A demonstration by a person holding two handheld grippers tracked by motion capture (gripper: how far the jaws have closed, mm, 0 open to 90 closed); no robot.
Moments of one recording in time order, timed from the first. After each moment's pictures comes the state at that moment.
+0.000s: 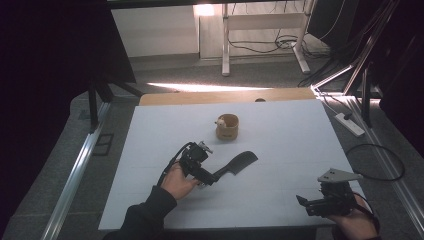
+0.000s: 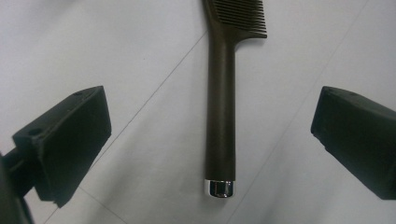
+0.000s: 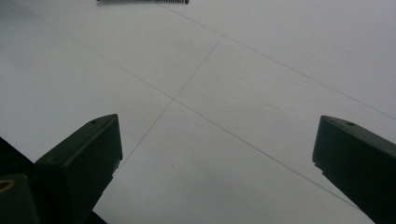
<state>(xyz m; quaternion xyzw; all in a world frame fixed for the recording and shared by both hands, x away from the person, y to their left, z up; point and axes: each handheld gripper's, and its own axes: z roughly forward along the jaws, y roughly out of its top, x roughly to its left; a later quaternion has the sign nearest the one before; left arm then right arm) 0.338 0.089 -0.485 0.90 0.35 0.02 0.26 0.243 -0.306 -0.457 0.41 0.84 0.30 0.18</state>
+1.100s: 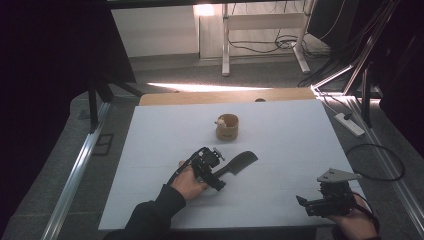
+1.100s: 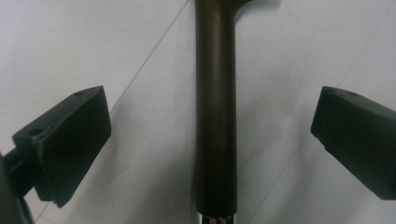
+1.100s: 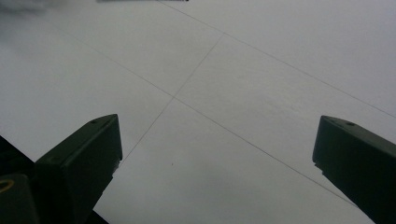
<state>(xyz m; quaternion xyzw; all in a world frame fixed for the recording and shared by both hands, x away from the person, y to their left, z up) 0.345 0.055 -0.511 0.93 0.32 0.02 0.17 0.244 -0.305 -0.458 0.41 0.84 0.30 0.18</state>
